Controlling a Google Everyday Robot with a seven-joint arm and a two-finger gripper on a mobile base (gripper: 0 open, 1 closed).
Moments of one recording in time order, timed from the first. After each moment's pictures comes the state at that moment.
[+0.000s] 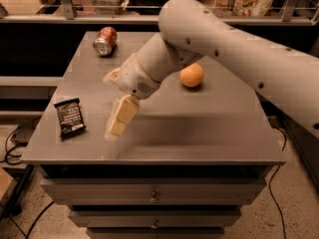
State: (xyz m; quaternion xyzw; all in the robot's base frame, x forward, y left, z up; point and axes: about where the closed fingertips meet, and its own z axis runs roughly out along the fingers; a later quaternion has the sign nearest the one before) arm 0.508 0.128 0.867 -0.72 0.57 0.29 0.27
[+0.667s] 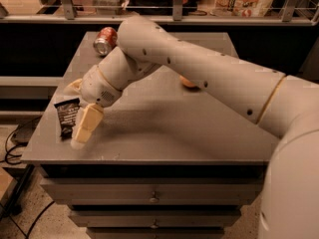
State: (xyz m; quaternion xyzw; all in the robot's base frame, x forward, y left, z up) arm 0.498 0.223 0.843 -0.75 0.49 0.36 0.27
